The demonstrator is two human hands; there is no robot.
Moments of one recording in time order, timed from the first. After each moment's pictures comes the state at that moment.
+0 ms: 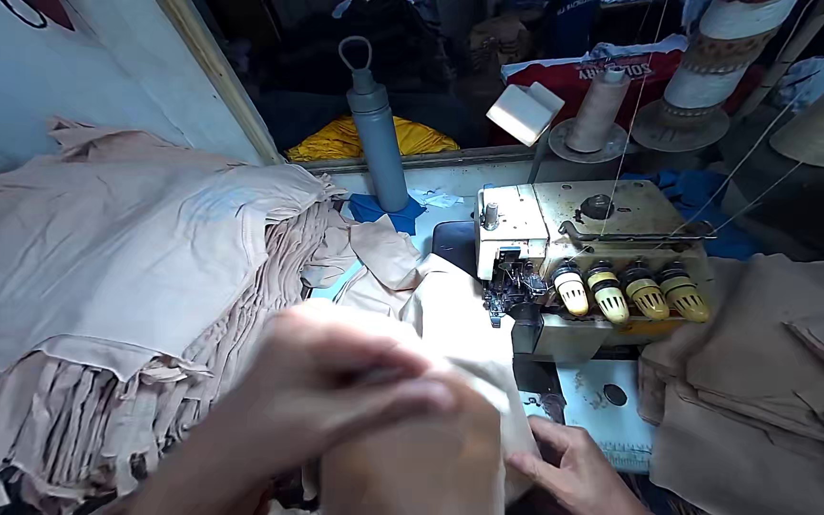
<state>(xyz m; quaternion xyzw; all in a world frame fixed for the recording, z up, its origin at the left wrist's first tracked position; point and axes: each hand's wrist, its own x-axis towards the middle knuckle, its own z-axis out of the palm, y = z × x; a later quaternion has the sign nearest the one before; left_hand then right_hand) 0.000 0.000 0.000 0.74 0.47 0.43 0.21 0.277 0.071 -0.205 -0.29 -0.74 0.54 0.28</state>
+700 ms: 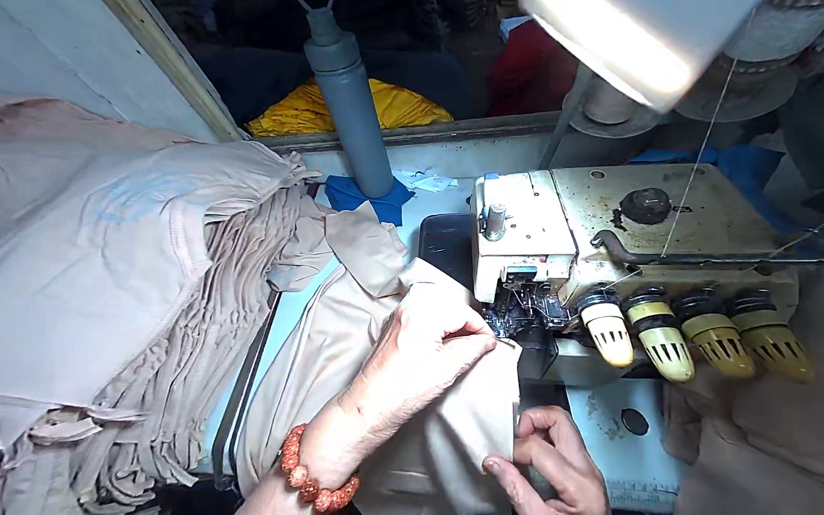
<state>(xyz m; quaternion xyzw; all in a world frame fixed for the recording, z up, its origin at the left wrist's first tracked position) 0.021 0.100 -0.105 0.69 0.59 0.38 0.17 0.233 0.071 -0.200 -0.34 -0.72 0.40 0.45</state>
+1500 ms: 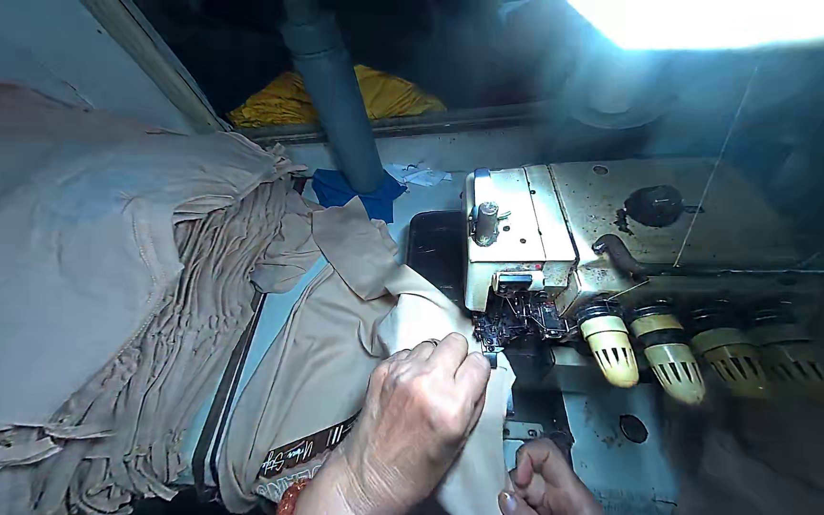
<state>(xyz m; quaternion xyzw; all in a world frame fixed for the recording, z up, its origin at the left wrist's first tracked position) 0.045 0.081 -0.124 0.77 0.57 0.26 -0.14 0.241 0.055 -0.192 -0.29 -0.55 0.67 0.40</state>
